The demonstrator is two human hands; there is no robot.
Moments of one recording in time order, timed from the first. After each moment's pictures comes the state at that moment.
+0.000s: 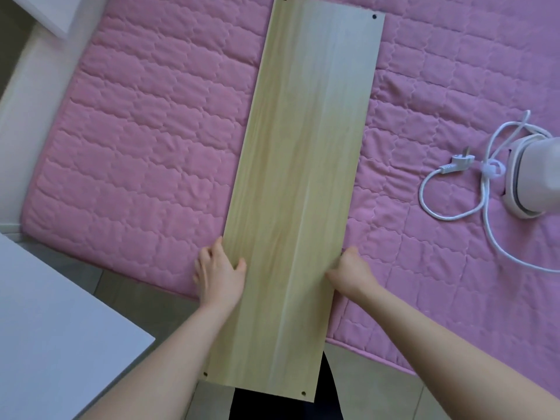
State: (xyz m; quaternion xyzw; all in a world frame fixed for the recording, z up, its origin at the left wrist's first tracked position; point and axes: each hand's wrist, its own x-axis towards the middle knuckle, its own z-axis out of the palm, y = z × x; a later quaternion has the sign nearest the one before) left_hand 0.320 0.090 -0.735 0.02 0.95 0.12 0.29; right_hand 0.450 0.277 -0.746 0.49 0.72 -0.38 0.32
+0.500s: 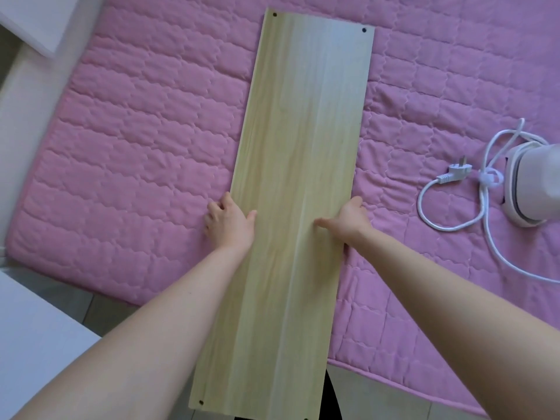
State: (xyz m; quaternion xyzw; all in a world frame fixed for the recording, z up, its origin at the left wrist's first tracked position) left_hand 0.247 0.183 -0.750 0.06 0.96 0.09 0.27; right_hand 0.366 0.346 -0.751 0.56 0.69 -0.40 0.22
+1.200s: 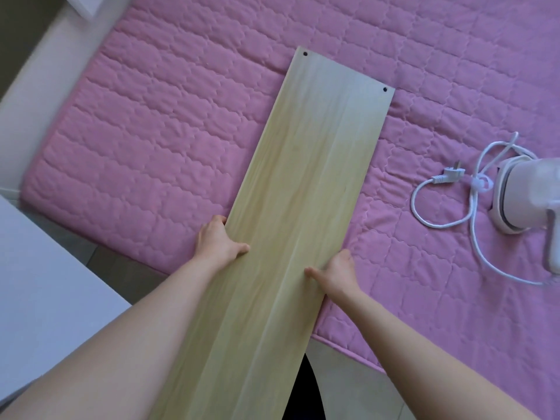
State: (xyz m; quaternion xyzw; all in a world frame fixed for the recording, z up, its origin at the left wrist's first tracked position) left_hand 0.289 0.110 -0.735 0.02 0.92 0.14 0.37; right_hand 0.456 0.262 -0.740 0.54 0.70 -0.39 0.26
